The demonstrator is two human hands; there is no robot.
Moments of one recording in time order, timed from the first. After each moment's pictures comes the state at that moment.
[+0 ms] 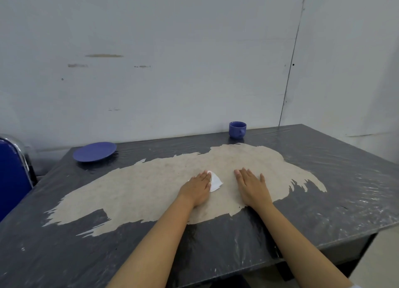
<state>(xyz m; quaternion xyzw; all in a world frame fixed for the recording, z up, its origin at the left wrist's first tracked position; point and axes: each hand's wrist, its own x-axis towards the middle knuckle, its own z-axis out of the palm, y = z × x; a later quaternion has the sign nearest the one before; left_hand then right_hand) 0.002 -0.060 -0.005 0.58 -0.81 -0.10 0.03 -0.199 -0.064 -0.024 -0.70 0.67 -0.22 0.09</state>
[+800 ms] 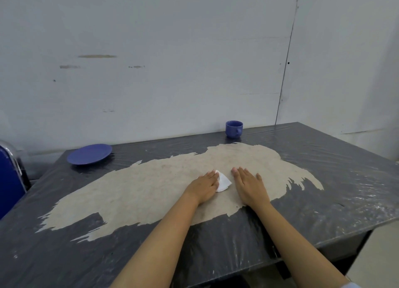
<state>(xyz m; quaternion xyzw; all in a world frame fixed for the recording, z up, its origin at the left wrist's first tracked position) -0.022 -0.063 0.005 0.55 -0.82 -0.15 0.04 -0.200 -0.065 -0.025 -0.71 0.67 -0.19 0.07</state>
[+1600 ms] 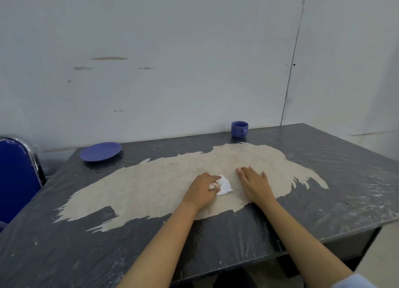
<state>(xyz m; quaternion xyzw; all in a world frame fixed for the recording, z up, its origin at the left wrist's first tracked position) 0.000 -0.035 -0.010 0.56 -0.76 -0.21 0.28 -0.201 -0.066 -0.025 -0.71 0.64 -0.26 0.11</state>
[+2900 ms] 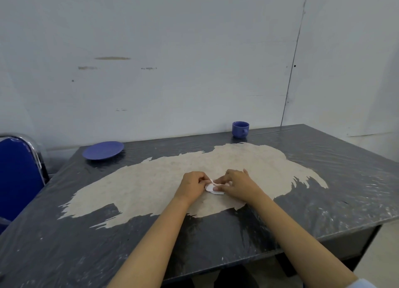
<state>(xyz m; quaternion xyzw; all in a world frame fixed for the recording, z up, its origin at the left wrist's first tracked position) 0.027 -0.043 -0.008 0.57 -0.70 -0.23 0.36 -0.161 -0.054 0.000 -0.81 0.55 -0.19 0.09</state>
